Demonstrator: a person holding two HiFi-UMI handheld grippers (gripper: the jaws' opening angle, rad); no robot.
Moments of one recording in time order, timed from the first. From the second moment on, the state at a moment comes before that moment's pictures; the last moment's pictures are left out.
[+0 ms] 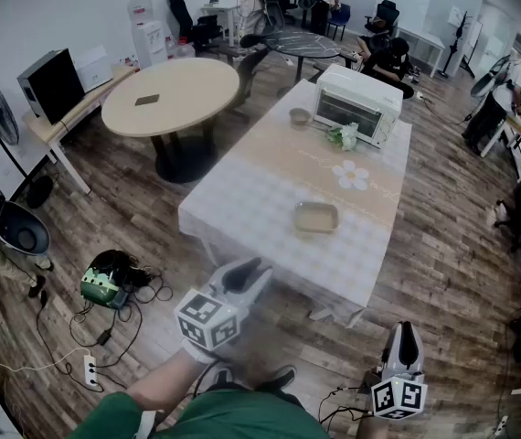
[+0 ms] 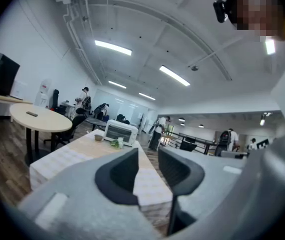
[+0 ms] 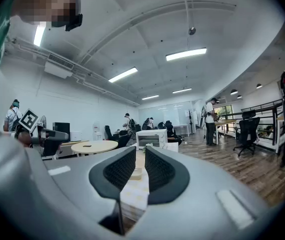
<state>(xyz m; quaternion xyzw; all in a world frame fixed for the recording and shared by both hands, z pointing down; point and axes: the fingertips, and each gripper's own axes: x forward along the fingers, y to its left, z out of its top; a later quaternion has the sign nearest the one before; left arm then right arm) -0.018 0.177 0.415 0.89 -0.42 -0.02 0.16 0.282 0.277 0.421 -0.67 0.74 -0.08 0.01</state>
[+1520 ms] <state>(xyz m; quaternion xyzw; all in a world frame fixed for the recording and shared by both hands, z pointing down) -0.246 0.221 0.375 0.89 -0.46 -0.03 0.04 0.114 0.337 0.393 -0.69 0.72 -0.05 0.02</state>
